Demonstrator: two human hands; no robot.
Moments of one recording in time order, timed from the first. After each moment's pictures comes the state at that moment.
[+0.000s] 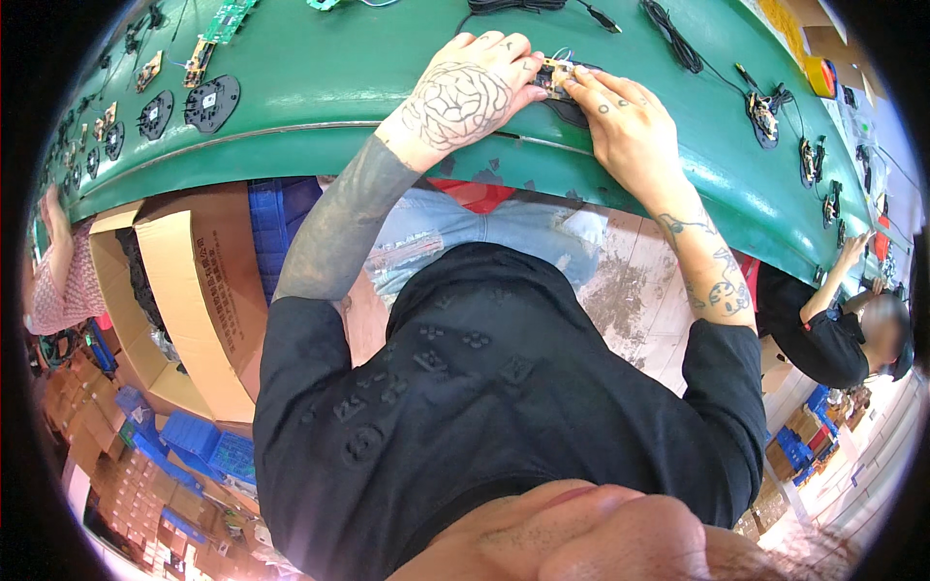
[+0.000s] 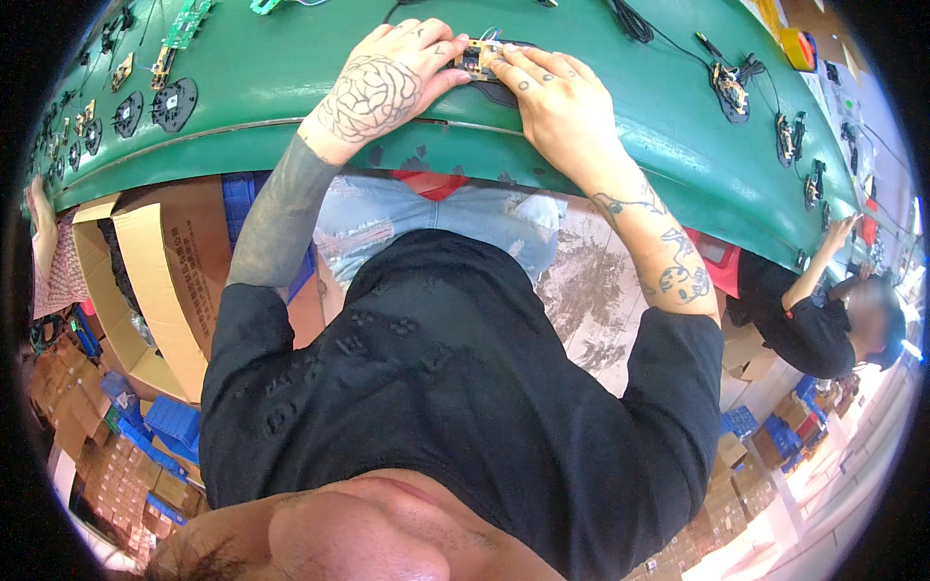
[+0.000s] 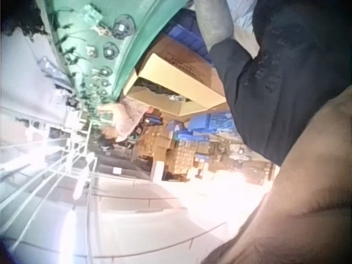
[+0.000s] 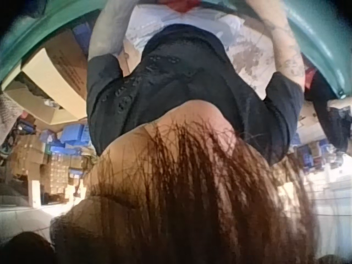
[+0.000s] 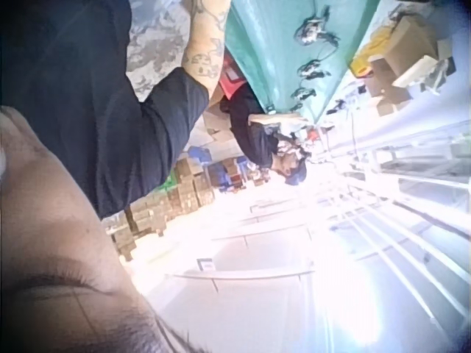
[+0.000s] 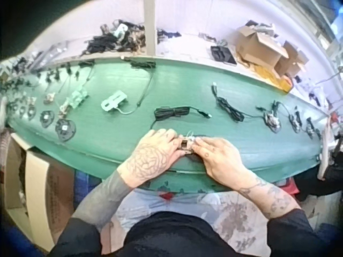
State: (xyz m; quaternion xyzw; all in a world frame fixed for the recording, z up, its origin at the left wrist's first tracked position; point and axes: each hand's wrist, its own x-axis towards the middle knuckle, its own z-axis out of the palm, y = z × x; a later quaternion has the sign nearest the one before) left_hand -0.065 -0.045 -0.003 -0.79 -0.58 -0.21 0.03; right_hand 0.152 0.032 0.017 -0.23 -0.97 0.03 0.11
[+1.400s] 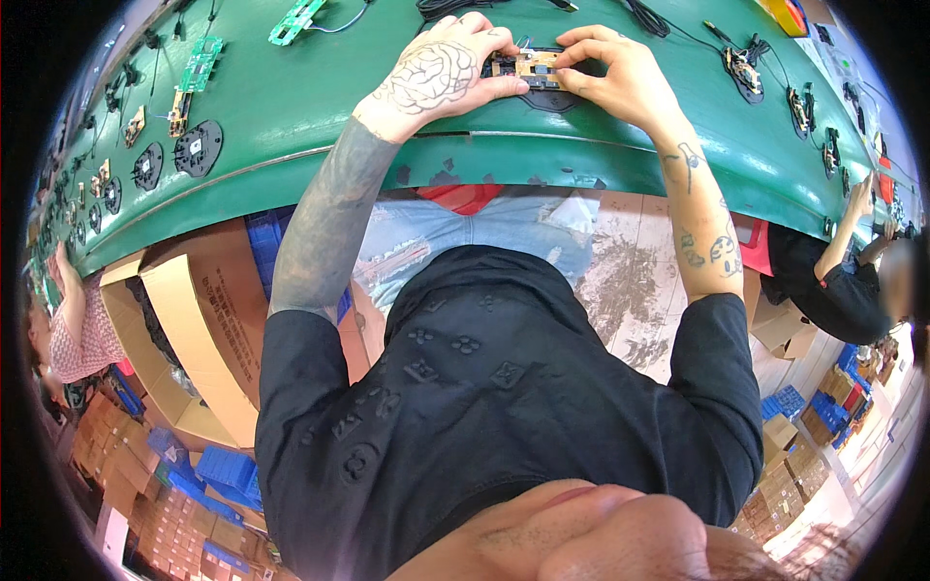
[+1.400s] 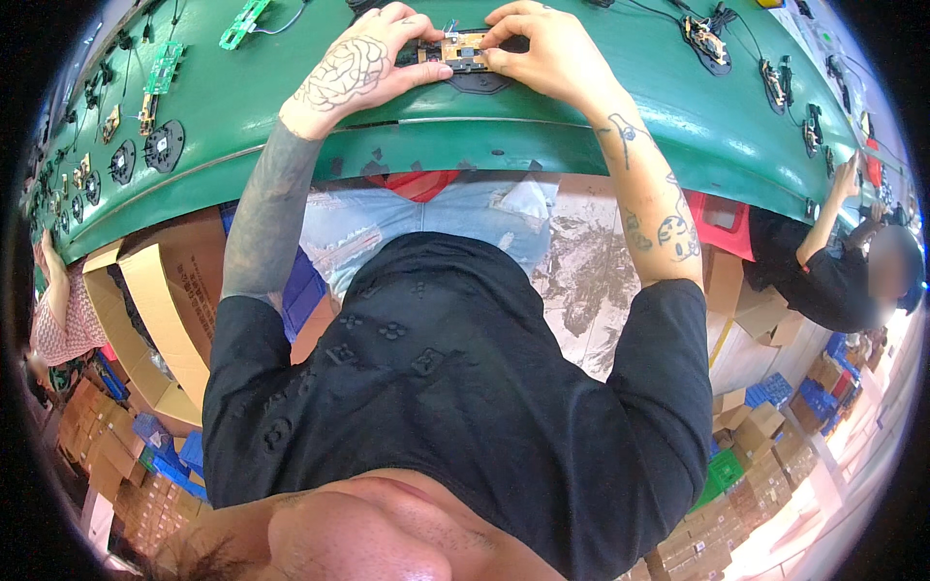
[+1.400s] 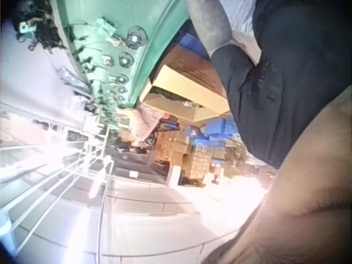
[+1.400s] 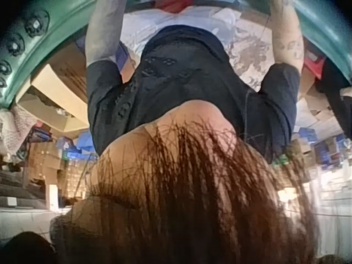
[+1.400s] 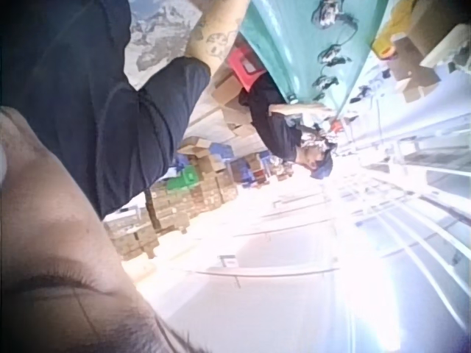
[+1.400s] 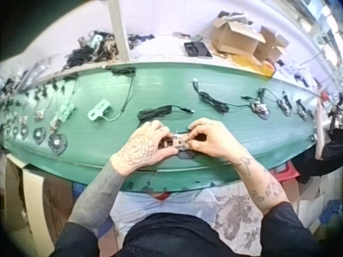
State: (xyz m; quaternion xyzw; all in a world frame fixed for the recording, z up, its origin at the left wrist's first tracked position) left_hand -0.060 -0.011 0.007 -0.80 -0.53 -0.26 -0.12; right_hand 0.171 0.080 0.016 -0.33 -0.90 0.27 0.10
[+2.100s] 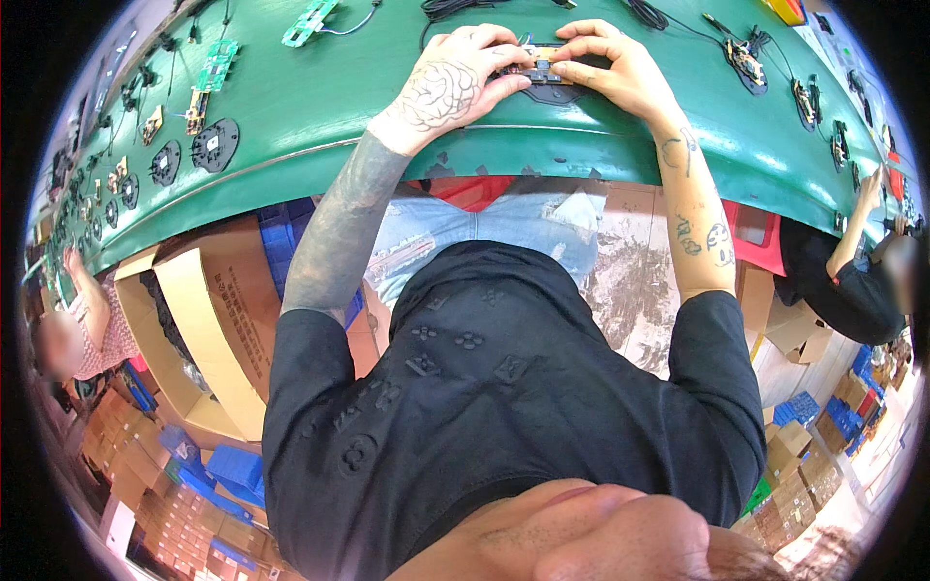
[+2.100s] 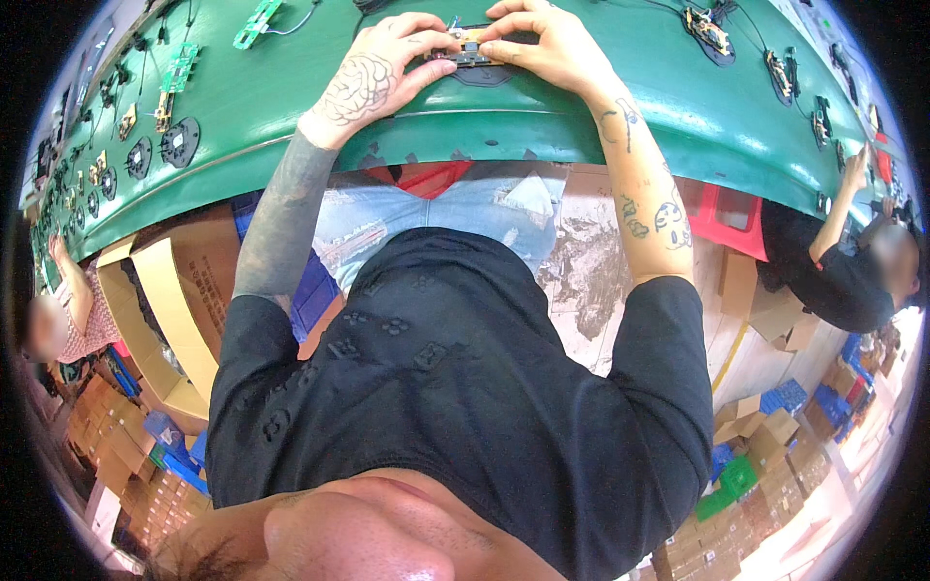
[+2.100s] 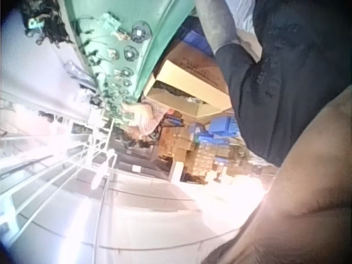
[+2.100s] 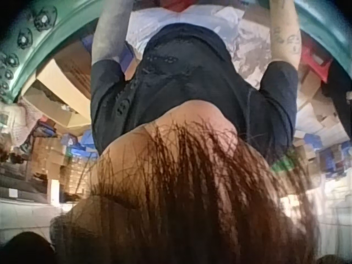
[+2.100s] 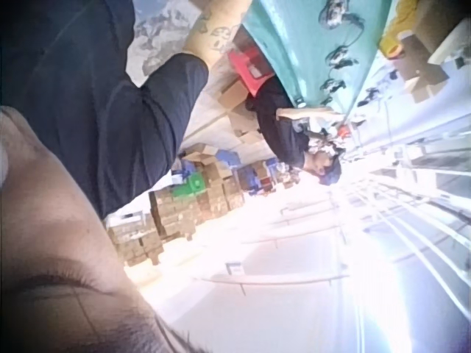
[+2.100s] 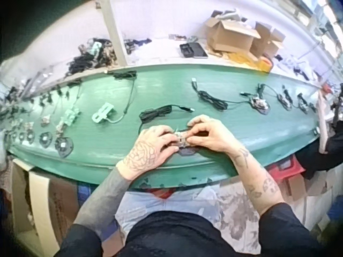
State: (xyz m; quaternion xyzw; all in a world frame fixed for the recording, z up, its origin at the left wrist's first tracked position) left_hand -0.046 -0.013 -0.020 -0.80 -0.51 -0.31 -0.06; right_hand 0.188 0.086 -0.003 -0.33 -0.84 0.41 0.17
